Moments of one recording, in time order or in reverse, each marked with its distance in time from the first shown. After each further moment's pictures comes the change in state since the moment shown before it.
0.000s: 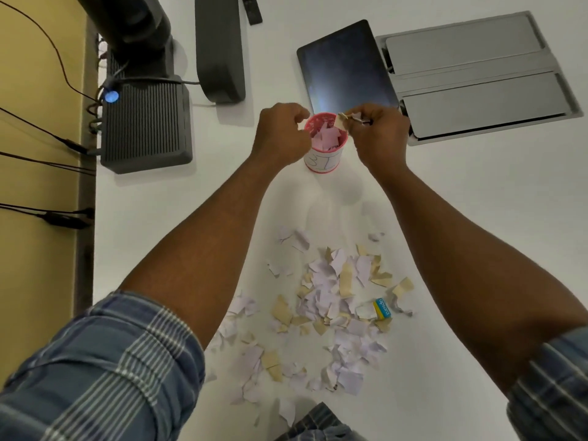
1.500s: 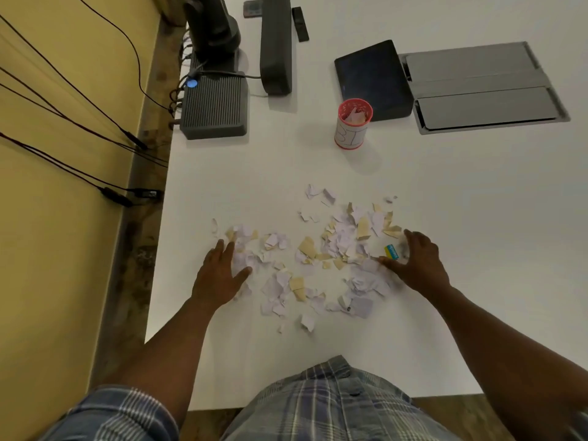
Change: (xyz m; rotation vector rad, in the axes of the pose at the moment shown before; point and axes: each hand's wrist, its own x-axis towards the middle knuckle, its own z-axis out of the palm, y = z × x) left_hand -0.358 -0.205 -0.038 0.332 -0.238 -0.354; right_hand -0.269 0.126 -0.086 -0.562 -0.438 0.164
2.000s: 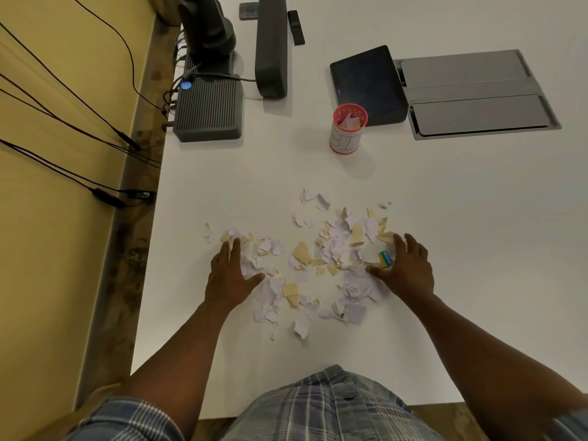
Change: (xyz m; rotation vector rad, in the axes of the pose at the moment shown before) left_hand 0.006 0.037 0.015 -0.079 0.052 -0.019; right_hand -0.001 -0.016 0.005 -0.133 0.020 0.043
